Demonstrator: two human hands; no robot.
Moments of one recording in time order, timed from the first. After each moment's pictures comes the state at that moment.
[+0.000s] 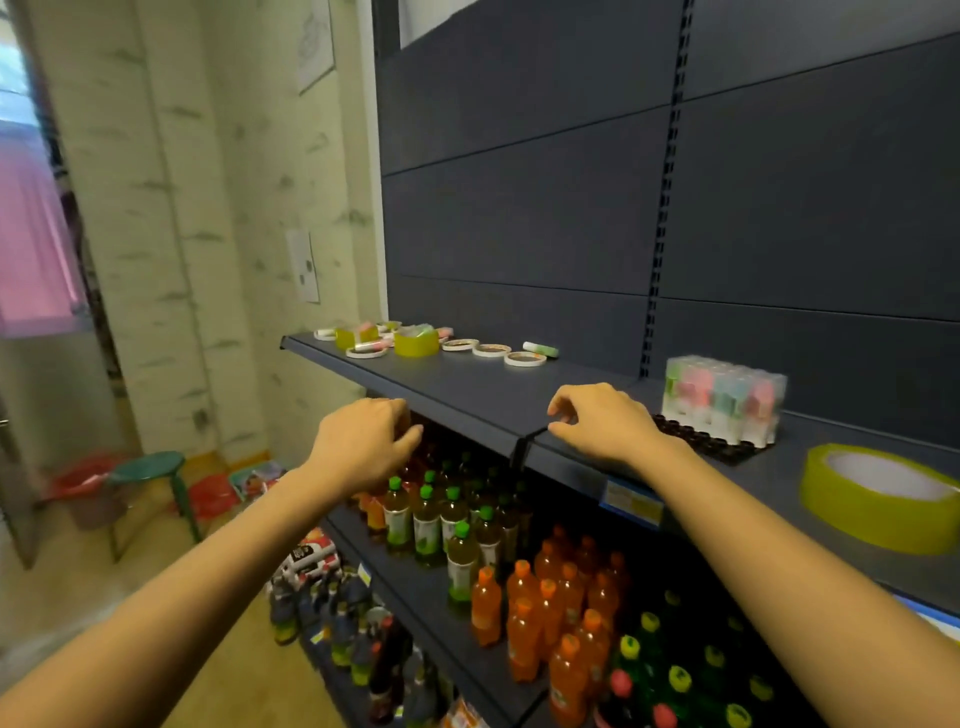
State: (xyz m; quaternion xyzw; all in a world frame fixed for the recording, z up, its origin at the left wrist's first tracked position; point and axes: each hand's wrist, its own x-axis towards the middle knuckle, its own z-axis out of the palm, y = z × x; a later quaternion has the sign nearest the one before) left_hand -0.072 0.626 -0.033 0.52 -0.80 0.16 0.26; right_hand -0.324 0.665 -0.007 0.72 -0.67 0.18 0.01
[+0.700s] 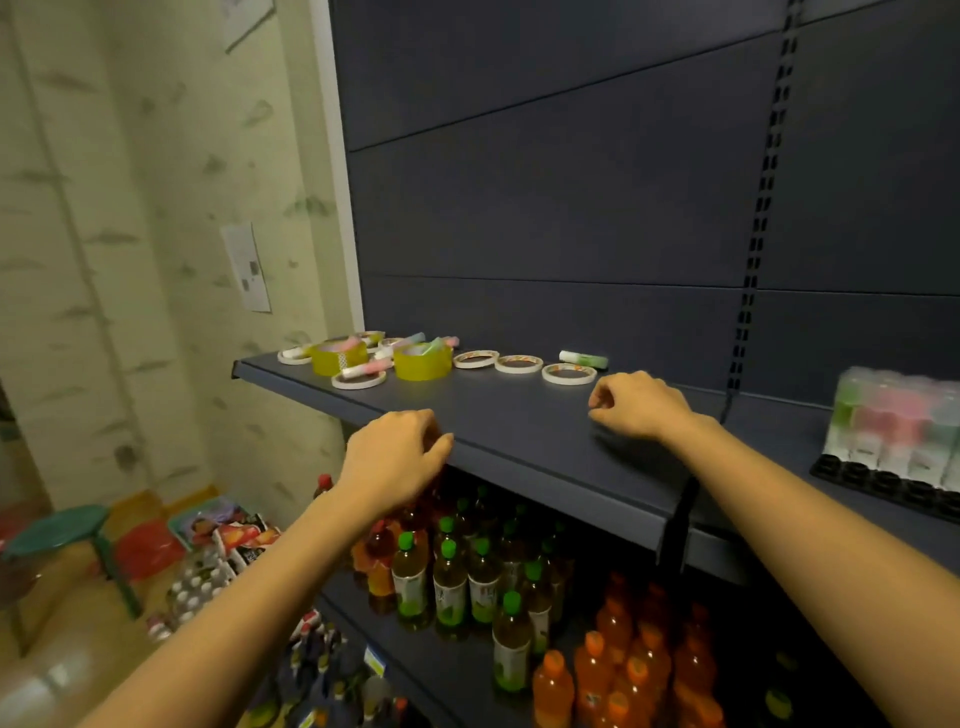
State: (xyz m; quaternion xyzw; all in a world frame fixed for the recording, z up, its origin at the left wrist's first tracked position) left_hand -0.024 0.418 -0.045 0.47 -0.84 0.07 0.28; right_hand -0.285 0.456 -0.013 0.60 -0.78 0.15 0.01
